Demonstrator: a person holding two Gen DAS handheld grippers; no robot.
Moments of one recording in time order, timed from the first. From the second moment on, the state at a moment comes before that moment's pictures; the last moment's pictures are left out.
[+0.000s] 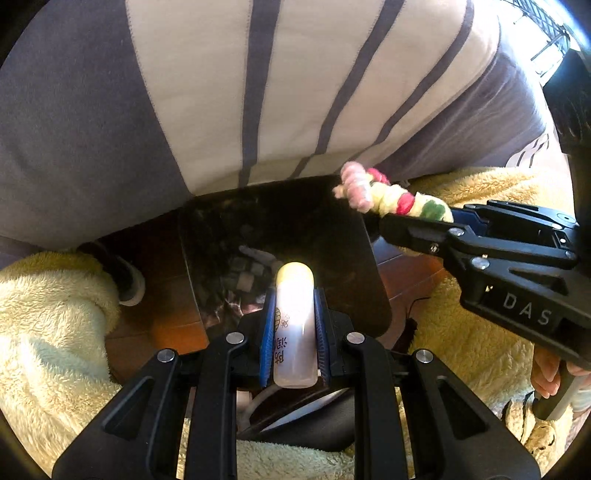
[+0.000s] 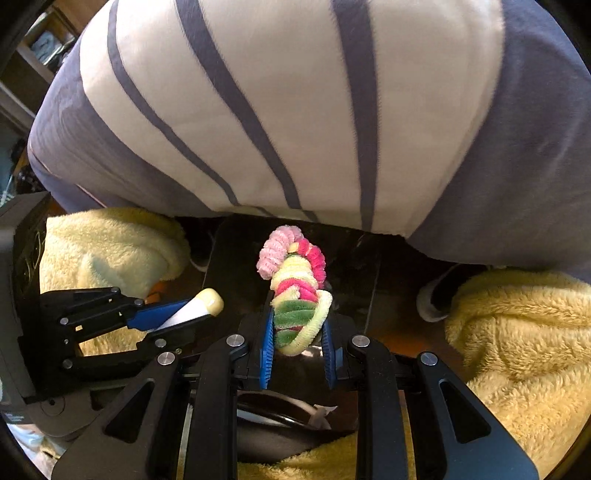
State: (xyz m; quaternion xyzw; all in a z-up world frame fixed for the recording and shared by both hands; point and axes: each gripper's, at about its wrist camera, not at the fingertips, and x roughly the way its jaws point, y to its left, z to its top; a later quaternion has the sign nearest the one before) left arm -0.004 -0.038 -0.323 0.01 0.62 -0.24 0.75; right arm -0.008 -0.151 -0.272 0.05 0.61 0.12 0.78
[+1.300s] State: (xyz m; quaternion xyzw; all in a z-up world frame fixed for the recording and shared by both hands) left arm 0.015 -0.015 -0.162 0.05 0.45 -0.18 0.87; right arm -0.007 -0.219 -0.109 0.06 0.42 0.04 0.91
